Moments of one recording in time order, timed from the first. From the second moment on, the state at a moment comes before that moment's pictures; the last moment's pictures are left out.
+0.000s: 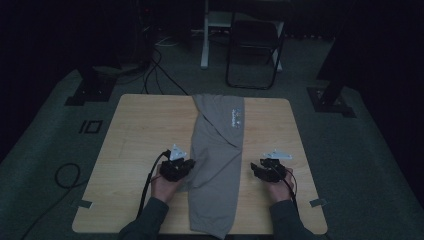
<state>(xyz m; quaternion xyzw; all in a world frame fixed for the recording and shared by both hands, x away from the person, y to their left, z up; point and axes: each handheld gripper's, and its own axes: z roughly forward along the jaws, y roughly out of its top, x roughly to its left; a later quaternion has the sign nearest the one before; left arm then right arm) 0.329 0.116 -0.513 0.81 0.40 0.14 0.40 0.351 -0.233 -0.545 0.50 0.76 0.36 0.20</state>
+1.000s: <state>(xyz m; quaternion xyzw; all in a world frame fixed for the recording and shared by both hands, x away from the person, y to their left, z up) 0.278 0.107 -0.515 0.83 0.33 0.08 0.45 0.313 -0.183 -0.533 0.42 0.80 0.40 0.15</state>
